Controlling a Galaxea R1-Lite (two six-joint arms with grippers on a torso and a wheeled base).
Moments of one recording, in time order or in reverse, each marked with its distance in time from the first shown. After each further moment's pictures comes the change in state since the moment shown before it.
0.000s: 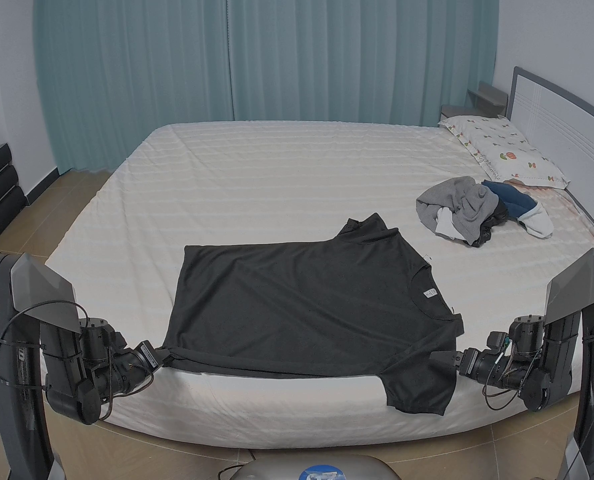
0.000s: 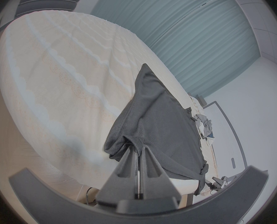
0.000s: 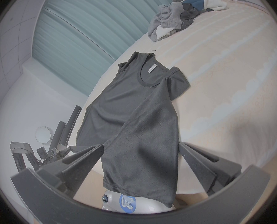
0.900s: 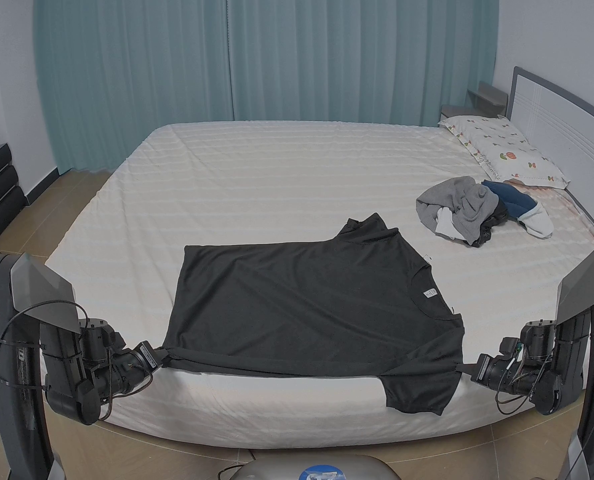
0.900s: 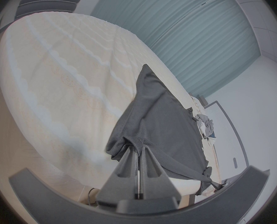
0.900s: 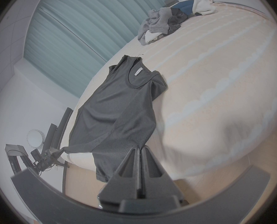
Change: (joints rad) left arm 0.001 0.000 0.004 0.000 0.024 0.013; right arm -0.046 -0.039 0.097 0.000 -0.059 -0.031
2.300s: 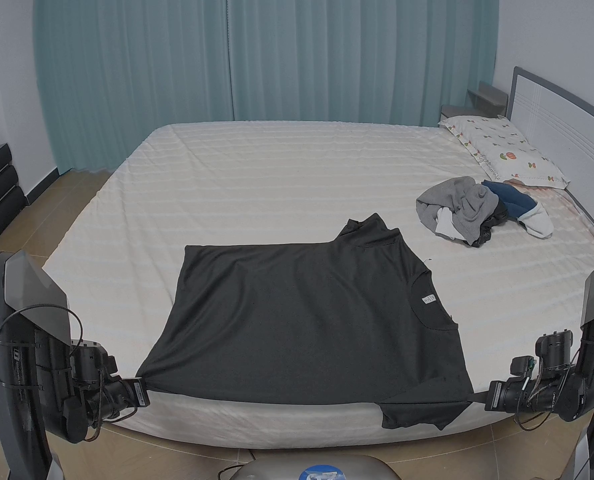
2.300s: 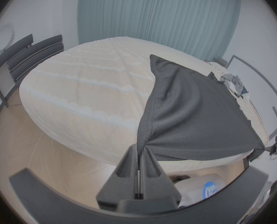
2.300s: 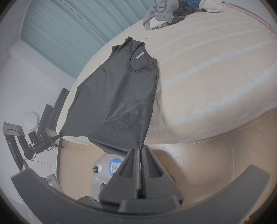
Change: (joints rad) left arm 0.001 -0.035 0.222 0.000 0.268 0.488; right arm -0.019 -0.203 0.198 0.226 0.009 -0.195
